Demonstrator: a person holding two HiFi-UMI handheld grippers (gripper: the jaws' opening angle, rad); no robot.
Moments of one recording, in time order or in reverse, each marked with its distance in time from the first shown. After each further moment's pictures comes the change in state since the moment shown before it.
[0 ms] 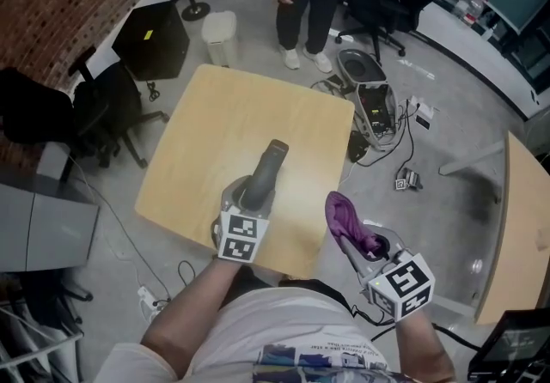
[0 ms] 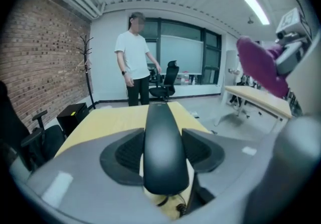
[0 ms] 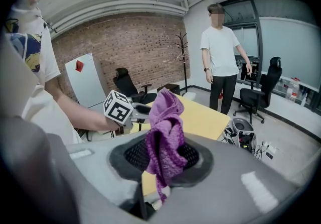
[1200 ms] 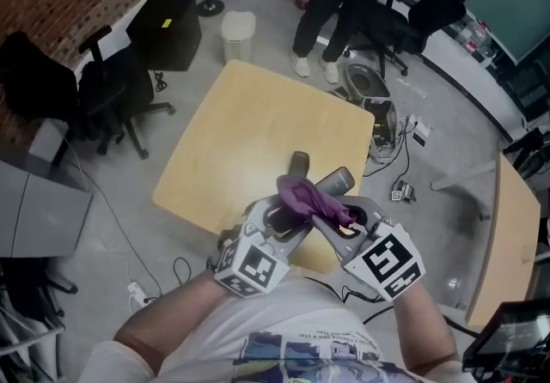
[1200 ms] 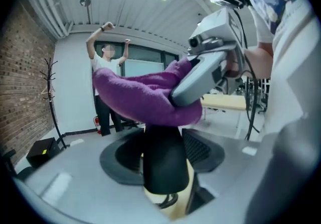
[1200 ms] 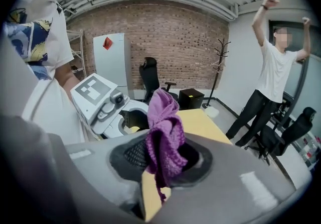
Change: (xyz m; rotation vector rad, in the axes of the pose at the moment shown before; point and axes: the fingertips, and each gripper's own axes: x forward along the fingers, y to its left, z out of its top) left arm -0.114 -0.051 0.051 0.287 -0.237 -0.344; right arm 0.075 0.104 0.106 -0.395 0.047 0.140
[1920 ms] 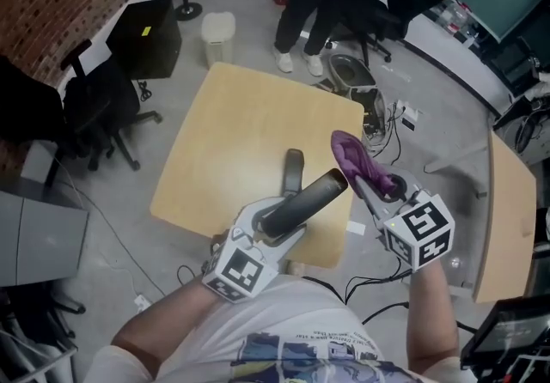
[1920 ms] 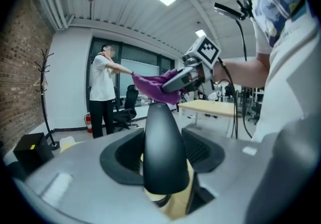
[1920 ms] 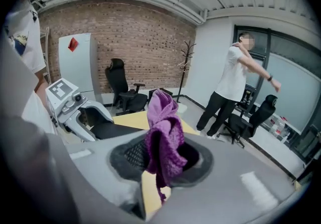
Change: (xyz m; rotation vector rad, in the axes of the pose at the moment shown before) left arm -0.024 0.000 -0.001 -0.034 -0.042 -0.110; right arm -0.044 -0.092 -0.022 0.176 0.006 -0.335
